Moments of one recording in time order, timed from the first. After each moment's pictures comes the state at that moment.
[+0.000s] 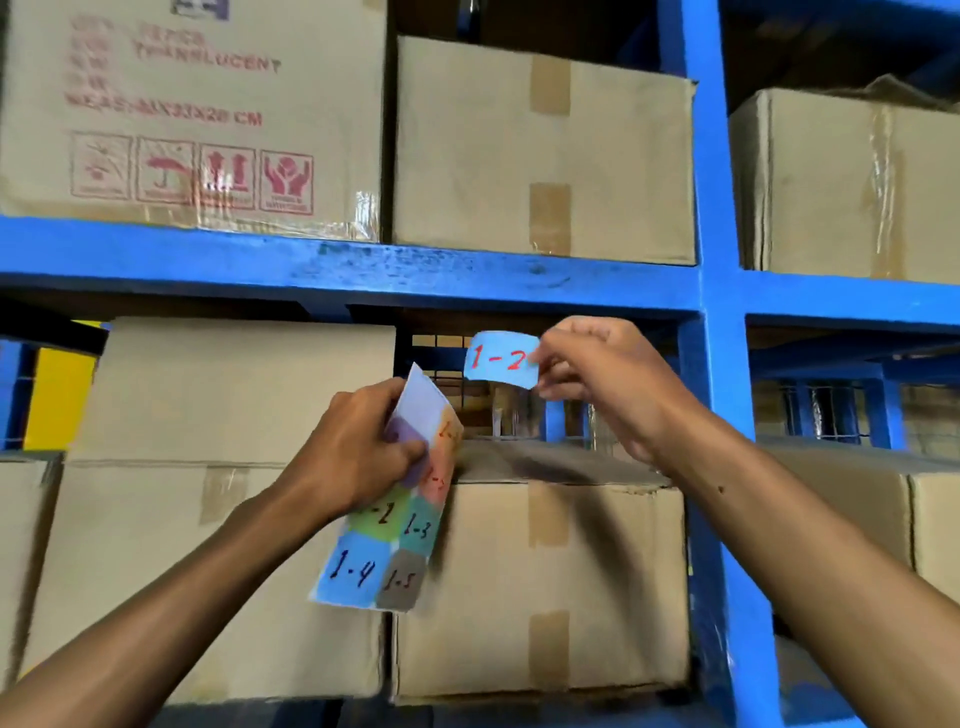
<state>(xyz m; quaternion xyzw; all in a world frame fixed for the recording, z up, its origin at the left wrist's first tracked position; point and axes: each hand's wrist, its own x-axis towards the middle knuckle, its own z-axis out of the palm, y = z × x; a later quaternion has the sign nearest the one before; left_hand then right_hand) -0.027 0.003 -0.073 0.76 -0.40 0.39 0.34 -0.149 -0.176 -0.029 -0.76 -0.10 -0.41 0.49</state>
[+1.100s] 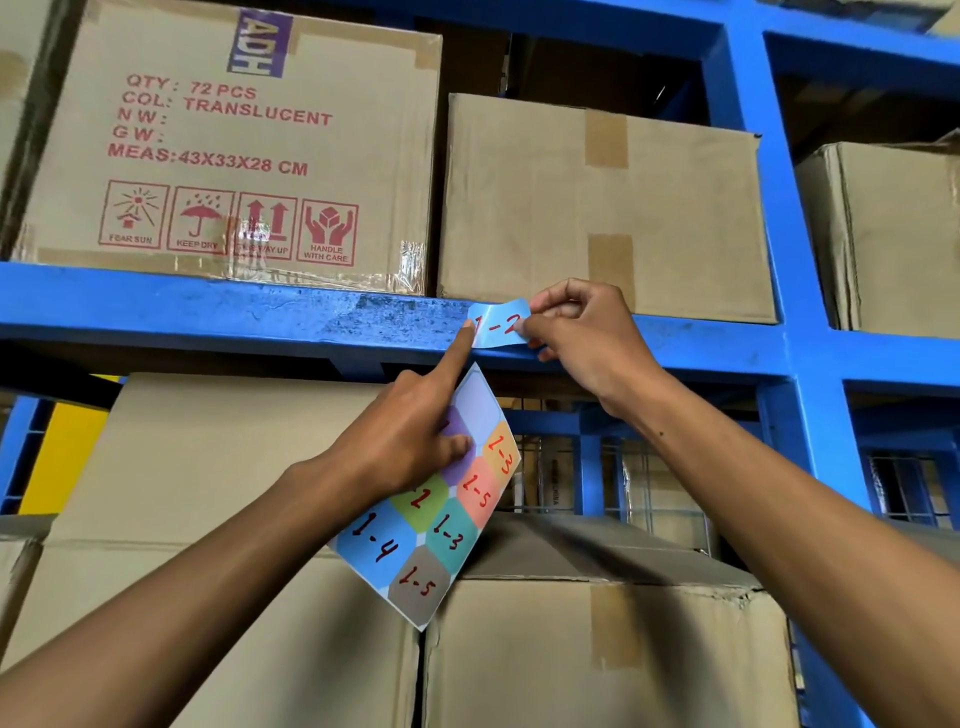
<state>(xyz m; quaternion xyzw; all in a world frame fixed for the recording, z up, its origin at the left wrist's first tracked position) 0.029 -0.006 0.001 0.76 -0.44 0.42 0.25 -0.055 -0.161 0.059 -0.72 -0.15 -0.54 0.41</state>
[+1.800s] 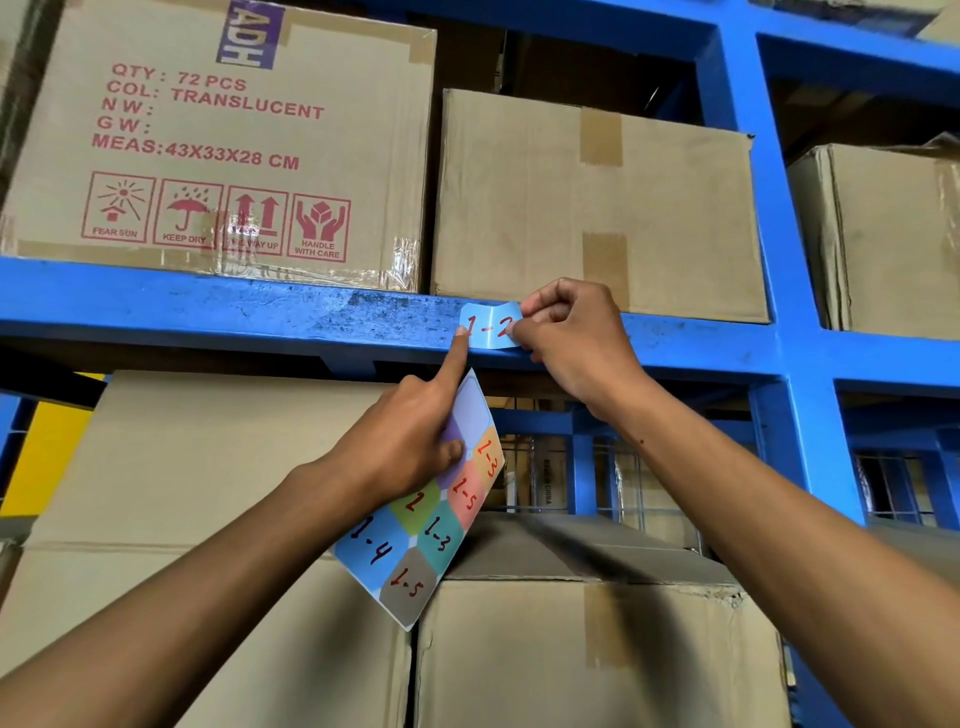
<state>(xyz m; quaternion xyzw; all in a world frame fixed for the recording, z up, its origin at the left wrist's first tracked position) 0.036 -0.014 -0.001 0.77 -0.43 0.43 0.20 -0.051 -0.157 0.056 -0.72 -0.12 -0.58 0.35</state>
